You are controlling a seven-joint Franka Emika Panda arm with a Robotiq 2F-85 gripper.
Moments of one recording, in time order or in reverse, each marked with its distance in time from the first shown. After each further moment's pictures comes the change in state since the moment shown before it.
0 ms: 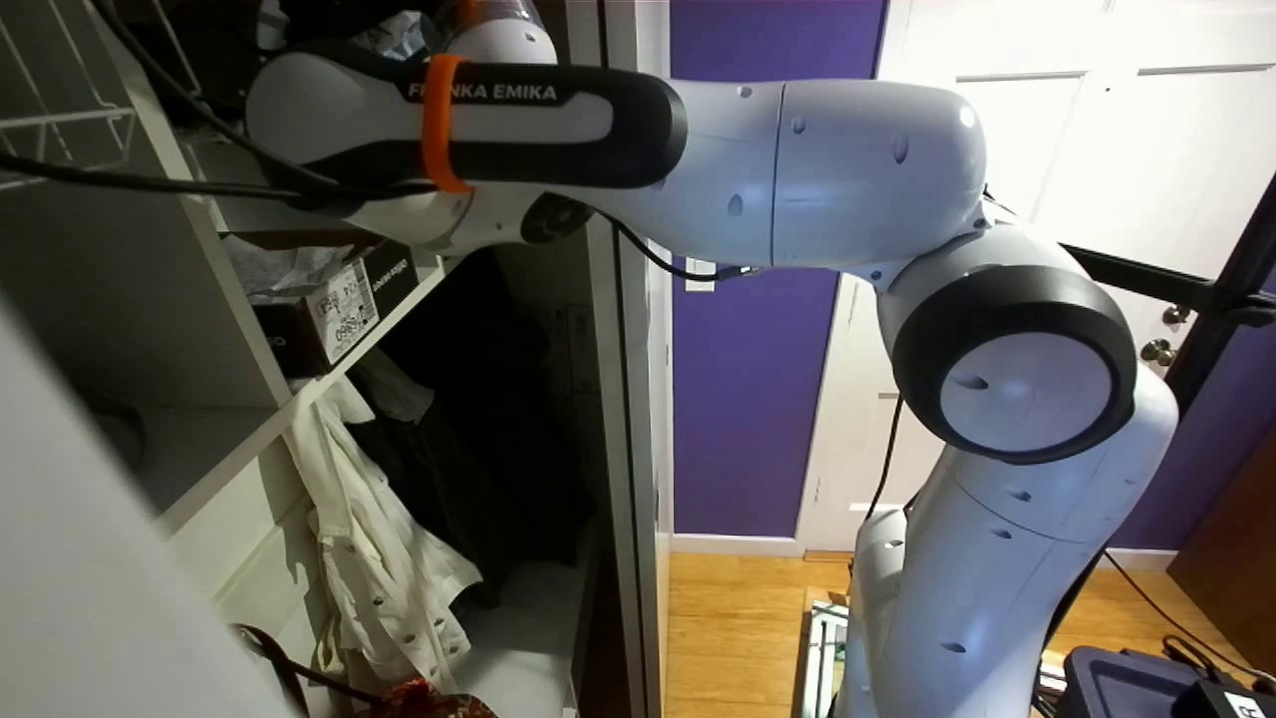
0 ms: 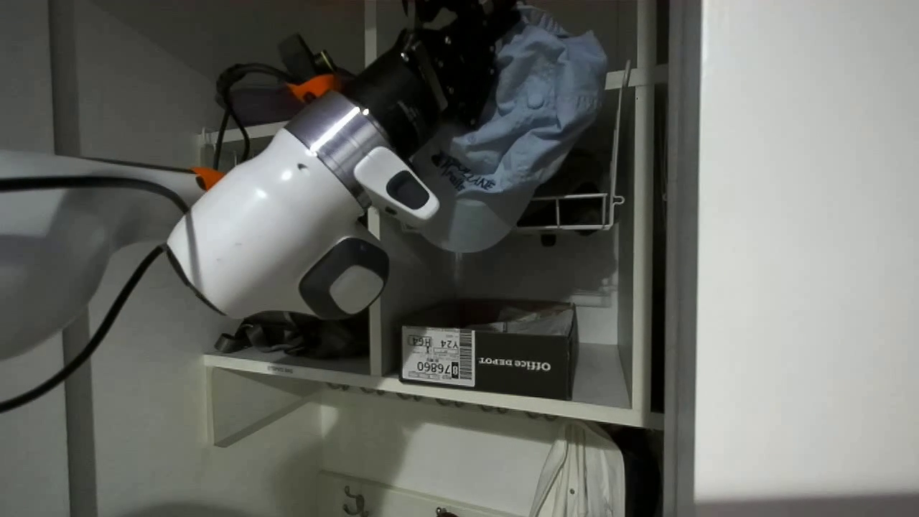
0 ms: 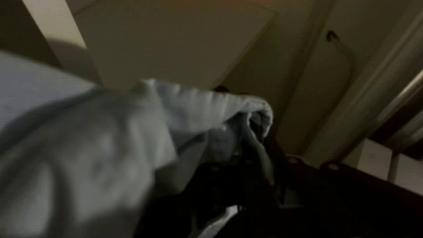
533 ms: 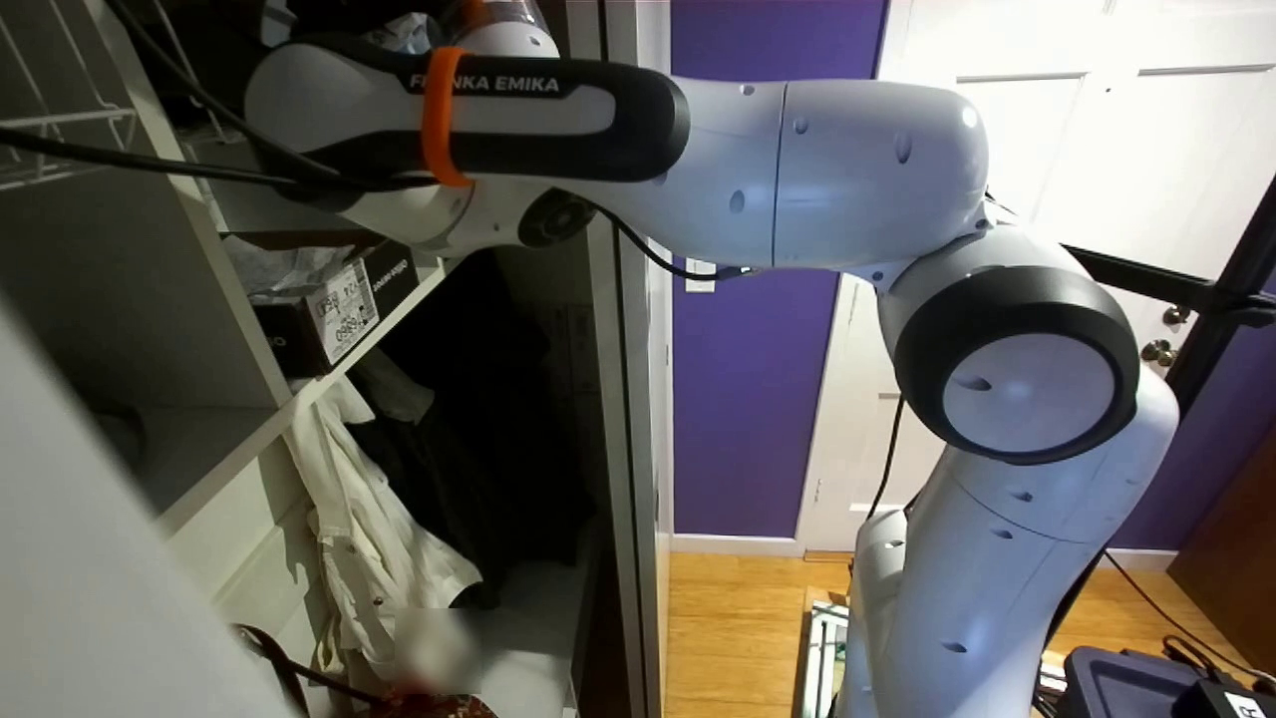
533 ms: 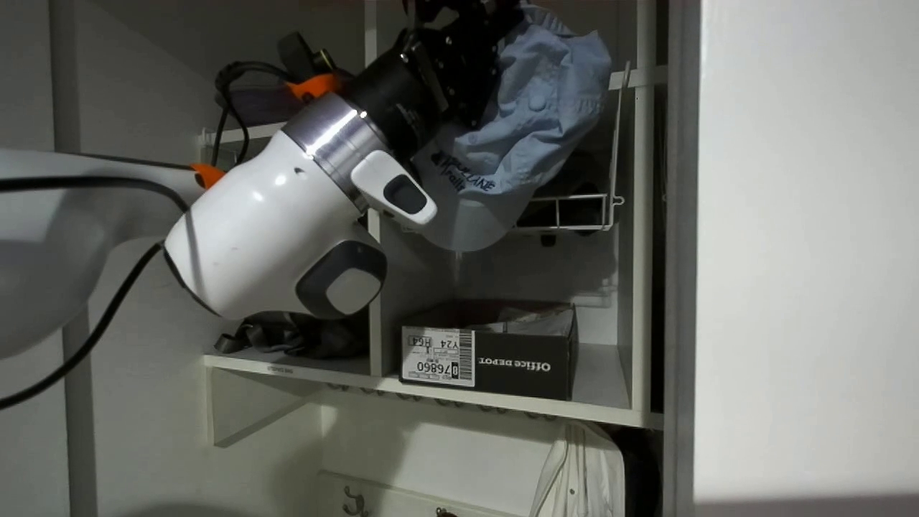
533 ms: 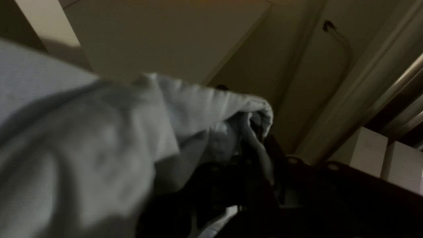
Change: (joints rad) arm 0.005 0.001 0.002 0.002 0.049 0.023 -0.019
